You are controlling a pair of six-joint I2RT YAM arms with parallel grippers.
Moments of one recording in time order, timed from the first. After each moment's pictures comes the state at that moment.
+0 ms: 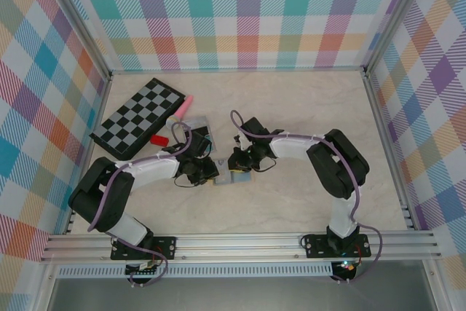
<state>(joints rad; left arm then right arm) -0.59 1.54 0.75 -0.36 0.23 -1.00 0.71 1.91 1.11 -0.31 -0.56 0.71</state>
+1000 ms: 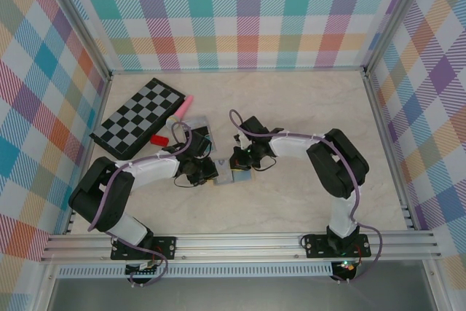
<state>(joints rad) -0.58 1.55 0.75 -0.38 0.23 -0.99 0.70 1.91 1.13 -0.35 -0.52 0.66</state>
